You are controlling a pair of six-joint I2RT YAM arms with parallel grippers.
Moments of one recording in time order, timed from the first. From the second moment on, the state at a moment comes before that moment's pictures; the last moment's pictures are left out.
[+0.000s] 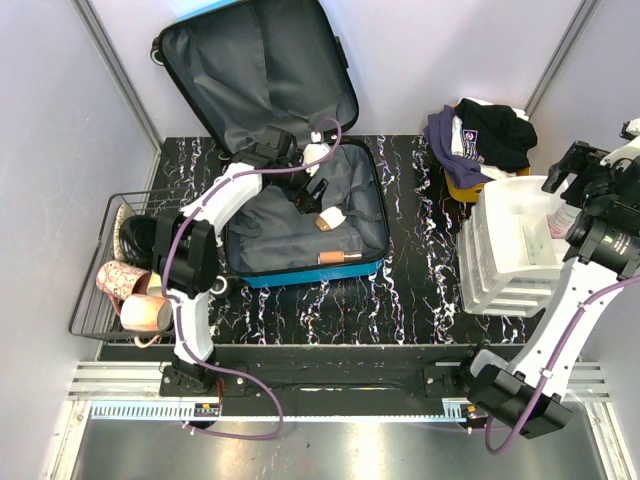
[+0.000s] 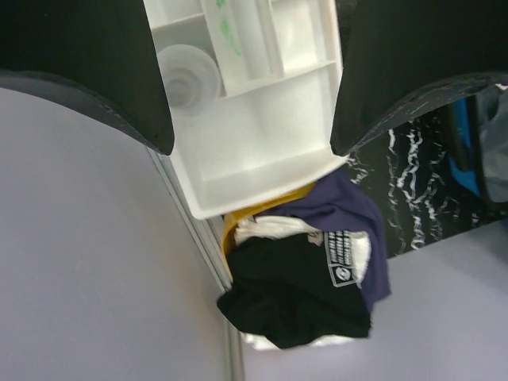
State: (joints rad) left arm -0.38 1.96 1.70 -0.63 0.52 0.42; right arm -0.60 1.06 1.42 -0.61 -0.28 0.04
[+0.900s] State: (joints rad) left arm -0.51 2.36 1.99 -0.73 0.28 0.23; right arm -0.47 1.14 1.65 -0.68 -0.40 0.10
